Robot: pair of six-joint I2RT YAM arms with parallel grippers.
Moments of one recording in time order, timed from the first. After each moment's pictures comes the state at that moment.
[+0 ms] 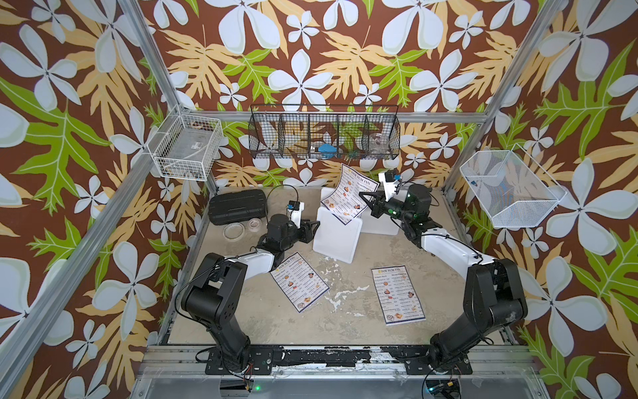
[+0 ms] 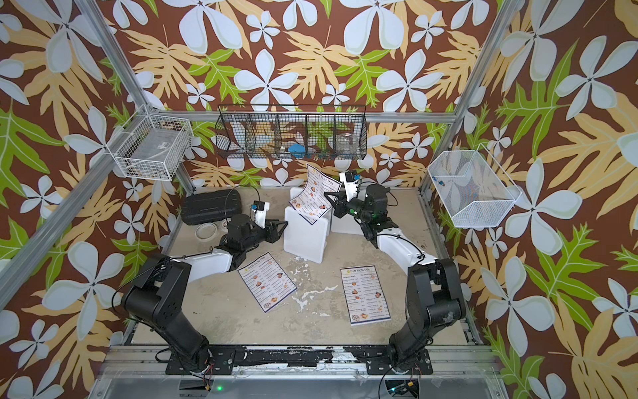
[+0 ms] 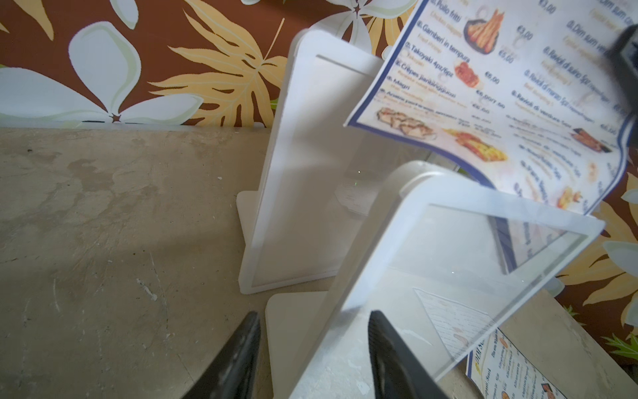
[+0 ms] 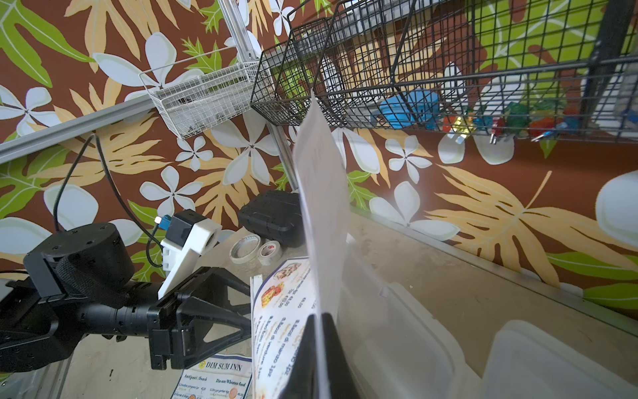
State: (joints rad) left arm -0.35 1.68 0.82 0.59 0.34 -0.33; right arm 0.22 1.65 1.14 0.42 -0.70 0.22
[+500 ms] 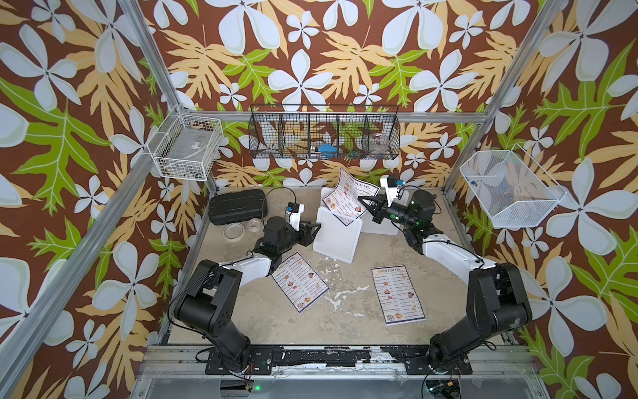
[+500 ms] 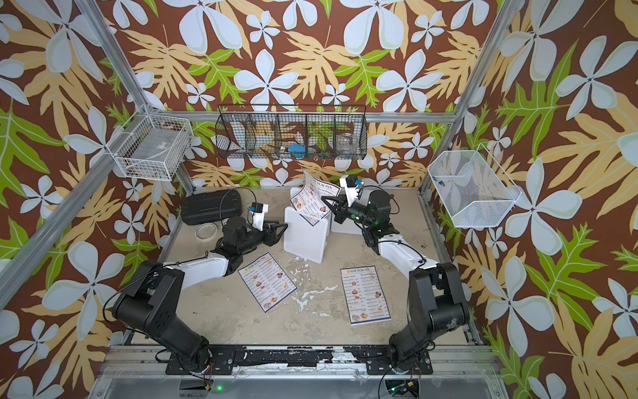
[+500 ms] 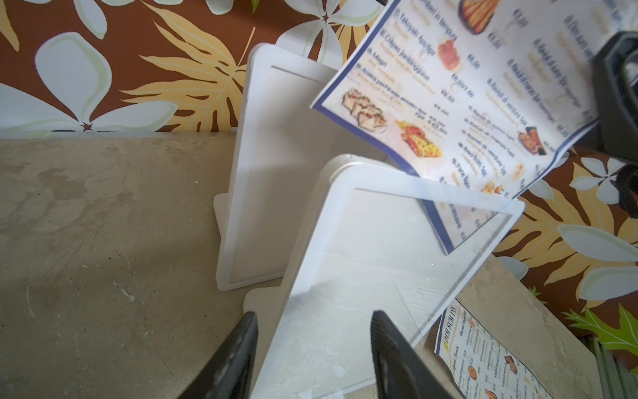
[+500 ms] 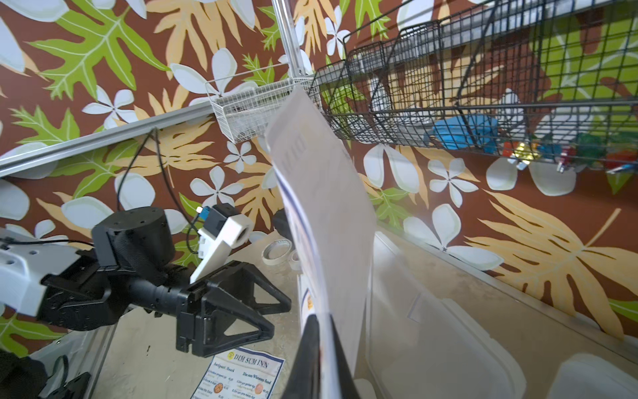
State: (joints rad) left arm -0.35 1.62 0.77 0.61 0.41 -0.33; right arm 0.22 1.59 1.03 0.62 -0.83 0.26
